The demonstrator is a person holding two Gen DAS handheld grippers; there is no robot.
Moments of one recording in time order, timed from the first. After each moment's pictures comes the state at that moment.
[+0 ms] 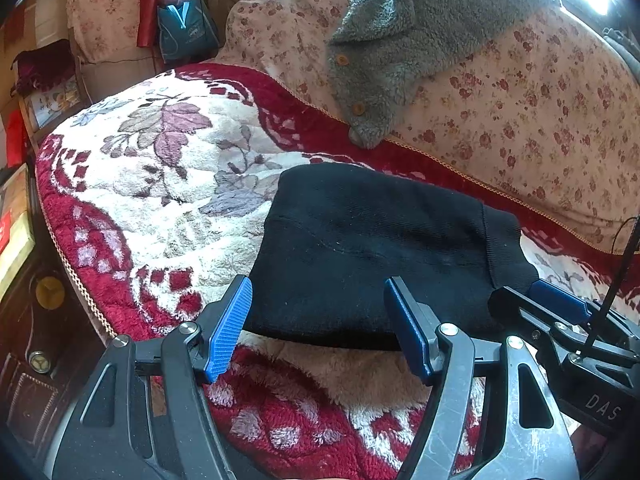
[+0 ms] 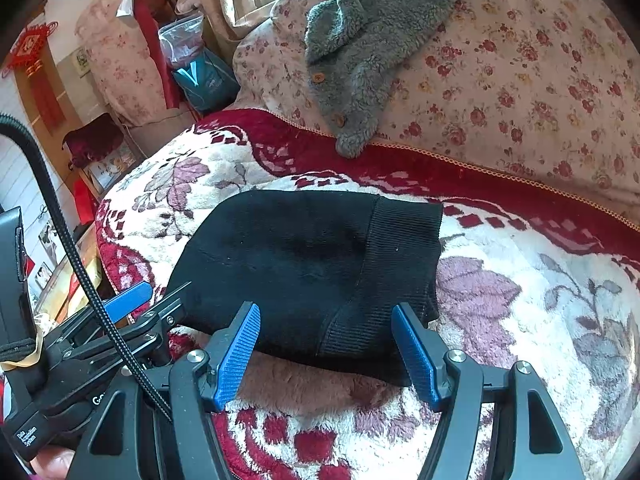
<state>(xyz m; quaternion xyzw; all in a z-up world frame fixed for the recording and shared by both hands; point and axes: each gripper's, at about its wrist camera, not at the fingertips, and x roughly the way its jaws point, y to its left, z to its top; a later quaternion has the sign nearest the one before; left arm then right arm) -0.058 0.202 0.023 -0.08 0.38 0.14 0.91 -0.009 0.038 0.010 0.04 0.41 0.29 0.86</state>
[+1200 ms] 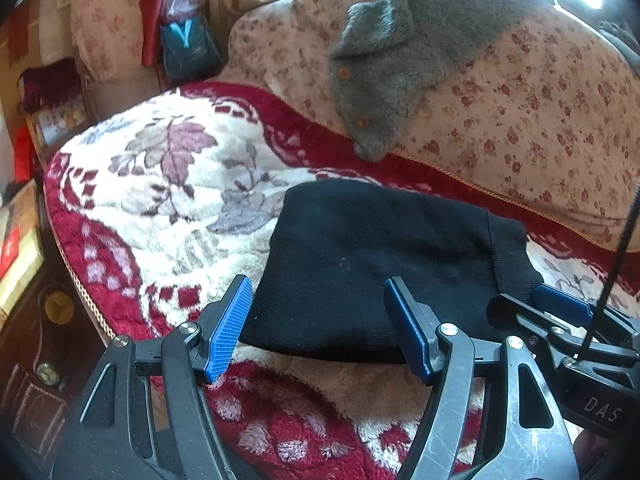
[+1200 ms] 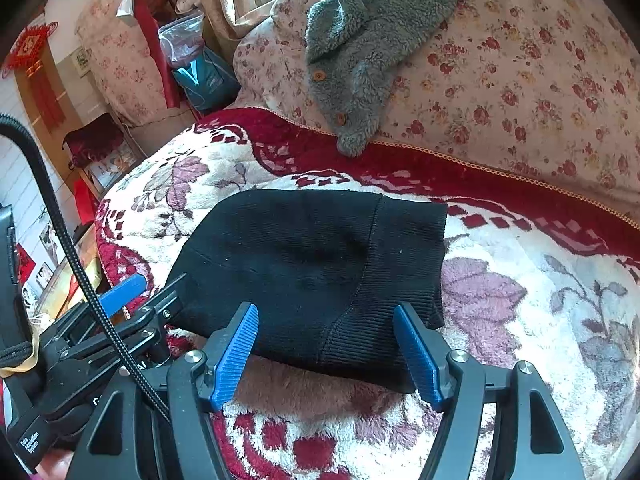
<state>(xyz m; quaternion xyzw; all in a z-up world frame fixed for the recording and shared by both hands) -0.058 0.199 0.025 -0.05 0.35 0.14 0.92 -0.004 0.041 0.007 0.04 0.41 0.29 0.86</state>
